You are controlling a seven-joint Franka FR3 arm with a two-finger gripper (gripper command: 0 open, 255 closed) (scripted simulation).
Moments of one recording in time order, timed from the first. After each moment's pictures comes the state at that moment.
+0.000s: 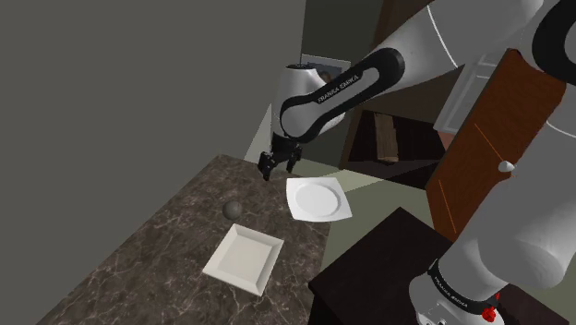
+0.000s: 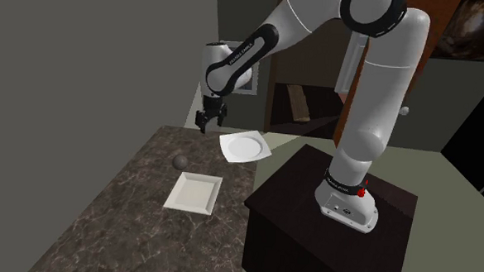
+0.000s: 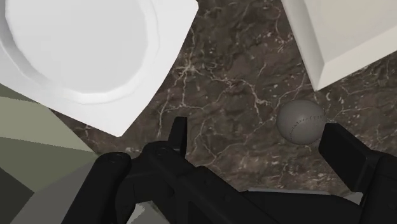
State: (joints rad) arm 0.18 0.08 0.13 -2.28 0.08 2.44 0.24
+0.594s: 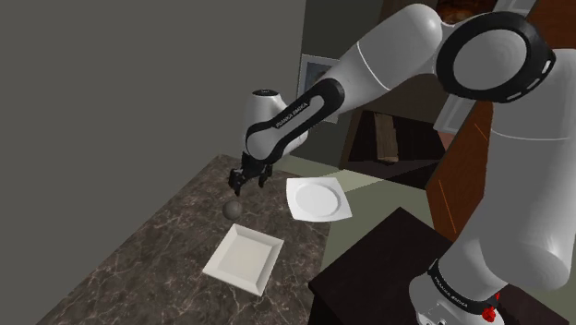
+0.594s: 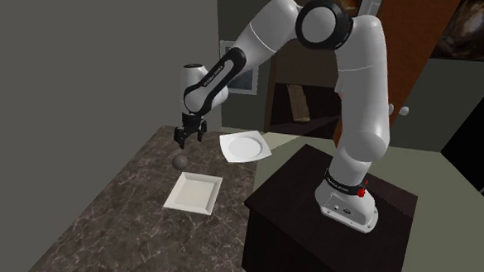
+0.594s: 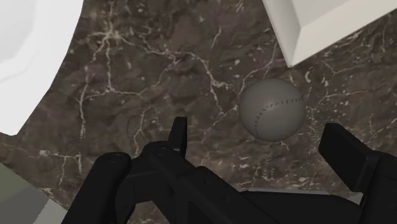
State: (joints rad) arm 0.23 0.40 0.16 -2.04 0.08 2.53 0.31
